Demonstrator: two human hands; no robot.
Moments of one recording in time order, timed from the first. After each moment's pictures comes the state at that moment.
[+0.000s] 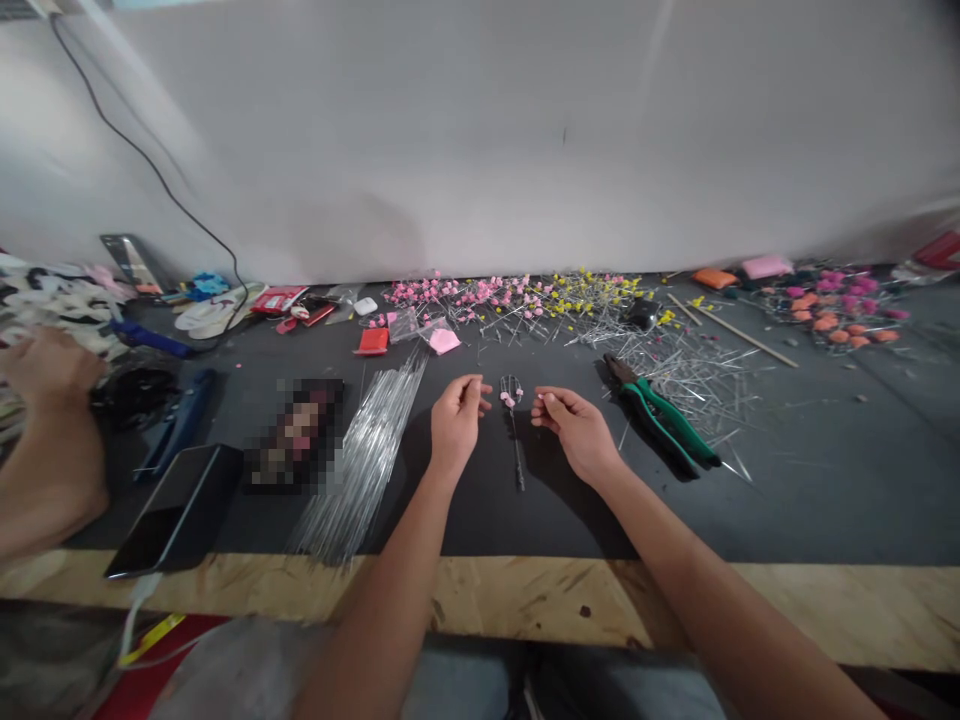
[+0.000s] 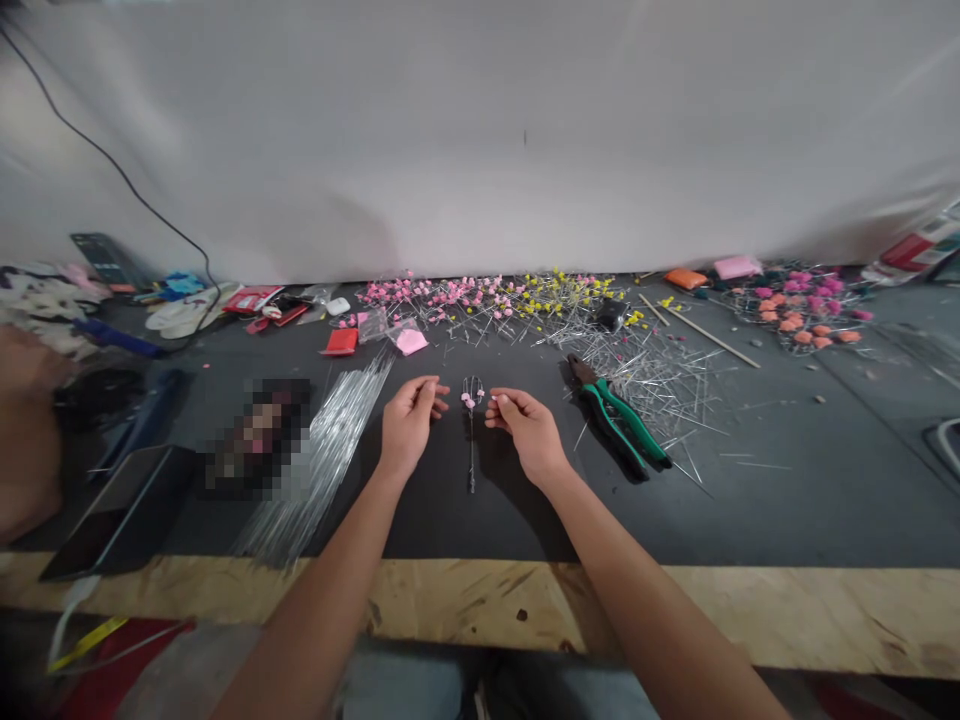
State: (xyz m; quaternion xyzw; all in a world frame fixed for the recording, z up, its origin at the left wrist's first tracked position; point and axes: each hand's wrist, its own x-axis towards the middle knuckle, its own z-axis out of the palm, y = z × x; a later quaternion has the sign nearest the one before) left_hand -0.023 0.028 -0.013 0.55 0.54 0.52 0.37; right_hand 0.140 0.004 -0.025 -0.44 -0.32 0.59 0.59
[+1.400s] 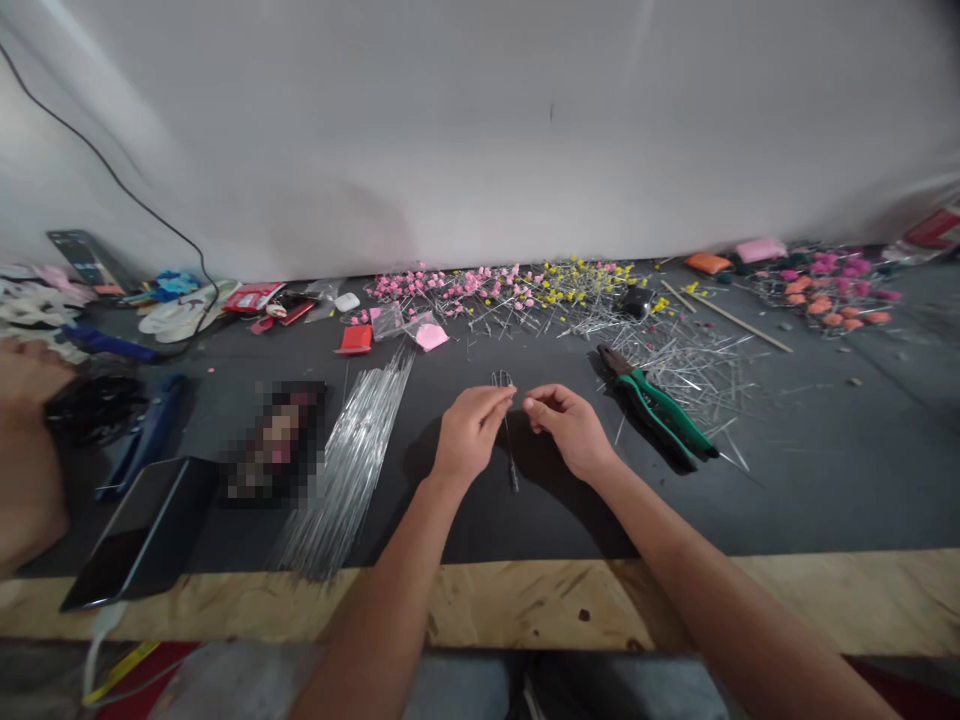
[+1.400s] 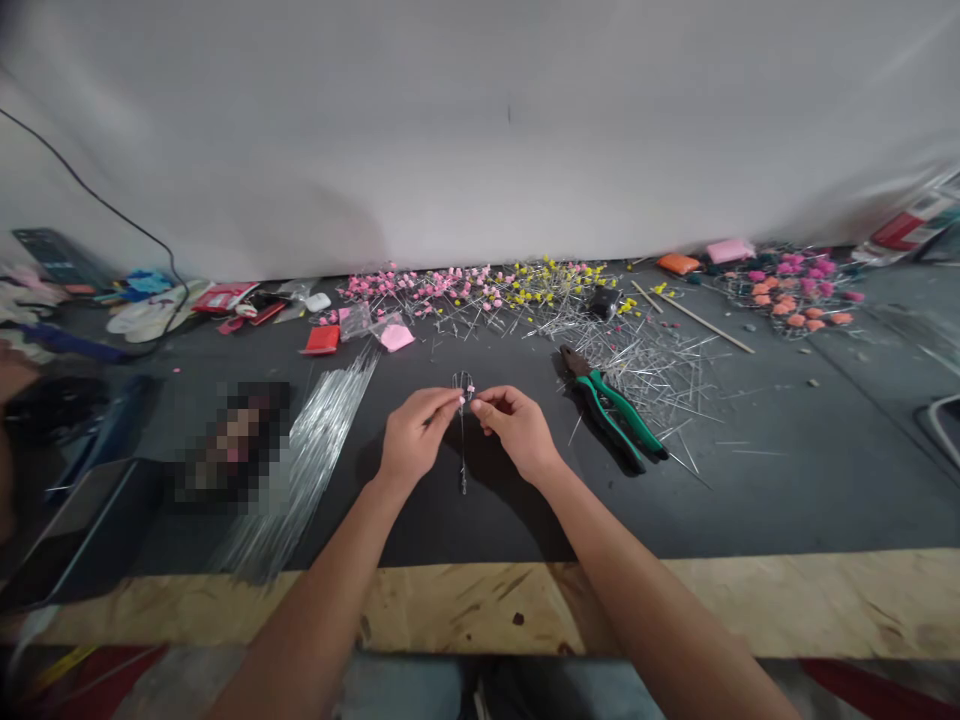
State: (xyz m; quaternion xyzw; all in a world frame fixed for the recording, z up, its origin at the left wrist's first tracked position) left_hand -0.013 0.016 -0.009 0.77 0.42 0.45 0.18; right_hand 0.142 0.002 -0.019 -0.45 -0.41 0.56 0.56
